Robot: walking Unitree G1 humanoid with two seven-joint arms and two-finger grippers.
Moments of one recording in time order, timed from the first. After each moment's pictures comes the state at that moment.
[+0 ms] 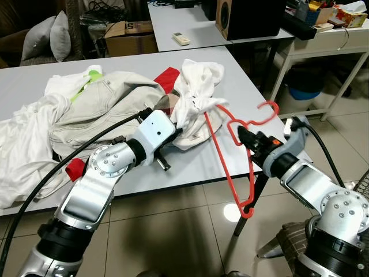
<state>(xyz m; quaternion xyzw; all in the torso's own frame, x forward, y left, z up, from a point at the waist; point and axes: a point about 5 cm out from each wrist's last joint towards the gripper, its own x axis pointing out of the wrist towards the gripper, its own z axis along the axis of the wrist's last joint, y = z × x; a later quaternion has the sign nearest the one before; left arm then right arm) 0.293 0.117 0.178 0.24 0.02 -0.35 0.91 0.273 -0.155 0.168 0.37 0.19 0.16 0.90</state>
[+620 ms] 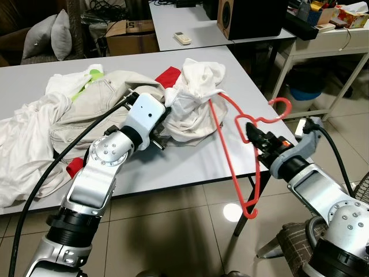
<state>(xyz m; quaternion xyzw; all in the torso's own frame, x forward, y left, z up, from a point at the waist) 0.315 0.126 0.190 0.22 -0.03 -0.26 0.94 0.265 -0.167 0.169 0.40 0.14 0.13 0.89</state>
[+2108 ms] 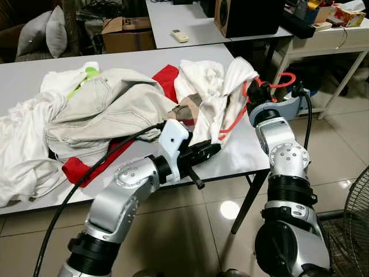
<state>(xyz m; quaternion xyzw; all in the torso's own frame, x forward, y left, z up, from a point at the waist) 0.268 0.067 0.166 -0.04 0.03 -0.49 0.87 0.371 -0.139 0.182 0.56 0.01 0.02 0.83</state>
